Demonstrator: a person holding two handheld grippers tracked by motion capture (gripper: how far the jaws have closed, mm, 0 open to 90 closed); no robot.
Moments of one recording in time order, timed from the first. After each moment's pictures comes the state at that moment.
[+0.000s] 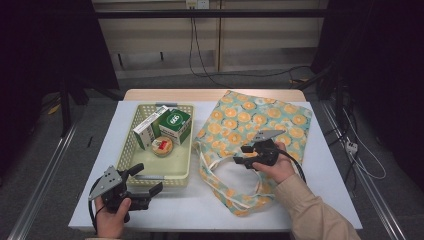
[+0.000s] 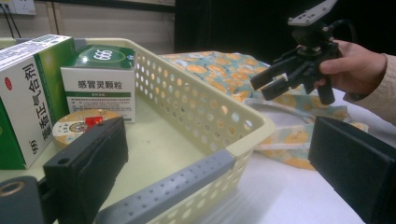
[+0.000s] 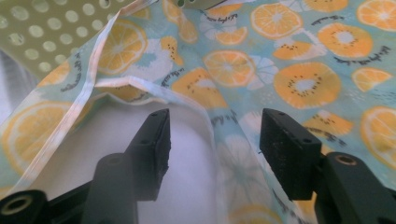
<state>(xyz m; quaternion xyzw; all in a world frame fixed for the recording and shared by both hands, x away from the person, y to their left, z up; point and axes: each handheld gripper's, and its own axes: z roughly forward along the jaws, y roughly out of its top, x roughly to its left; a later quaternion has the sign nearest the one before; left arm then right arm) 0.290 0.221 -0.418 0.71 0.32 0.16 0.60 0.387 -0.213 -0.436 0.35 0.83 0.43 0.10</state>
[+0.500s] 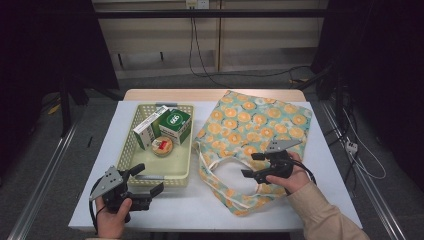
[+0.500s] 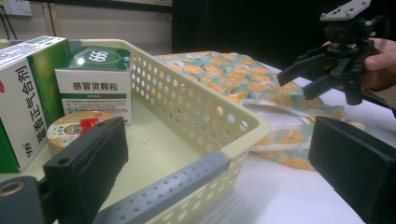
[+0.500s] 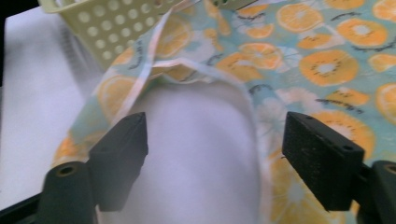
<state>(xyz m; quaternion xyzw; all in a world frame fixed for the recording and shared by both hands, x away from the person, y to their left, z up) 0.290 0.219 -0.418 0.71 0.32 0.16 0.60 0.344 -0.233 -0.423 0.33 0.82 0.46 0.08</state>
